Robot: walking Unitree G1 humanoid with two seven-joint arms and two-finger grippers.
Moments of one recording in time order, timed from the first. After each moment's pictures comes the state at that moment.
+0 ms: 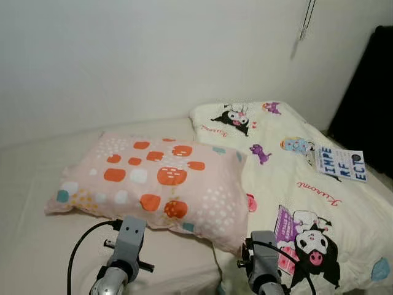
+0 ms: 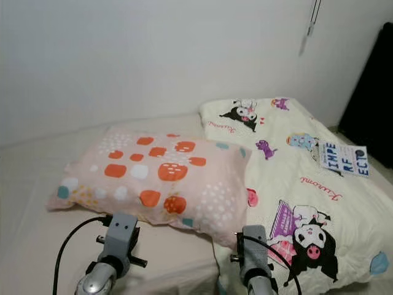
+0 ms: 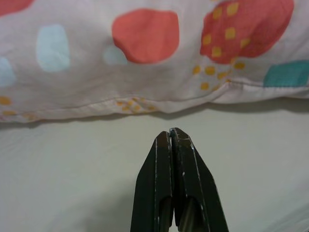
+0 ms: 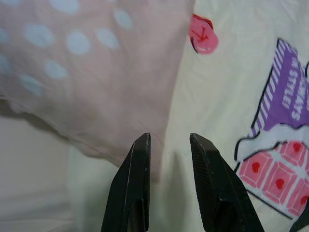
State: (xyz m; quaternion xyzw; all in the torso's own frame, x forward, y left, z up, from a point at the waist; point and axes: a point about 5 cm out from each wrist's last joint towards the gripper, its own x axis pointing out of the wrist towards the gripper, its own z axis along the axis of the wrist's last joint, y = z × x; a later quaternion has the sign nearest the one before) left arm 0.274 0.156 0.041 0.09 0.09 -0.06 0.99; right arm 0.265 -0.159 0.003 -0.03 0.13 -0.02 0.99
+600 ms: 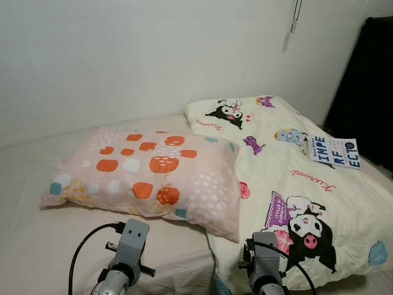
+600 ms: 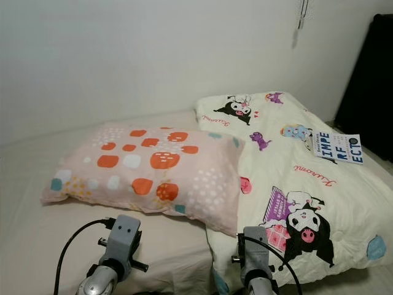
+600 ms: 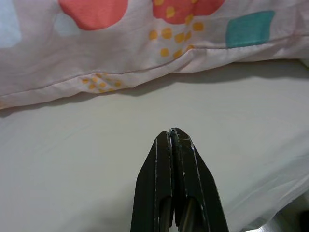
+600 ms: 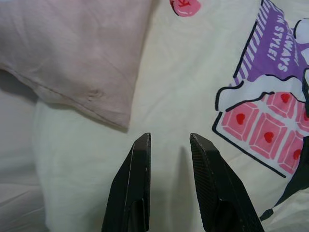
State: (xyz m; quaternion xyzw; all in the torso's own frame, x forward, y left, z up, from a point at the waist) left arm 0.271 0.152 0.038 0.10 0.09 -0.07 0.99; right arm 0.264 -0.159 0.002 -0.03 0.14 -0.02 0.99
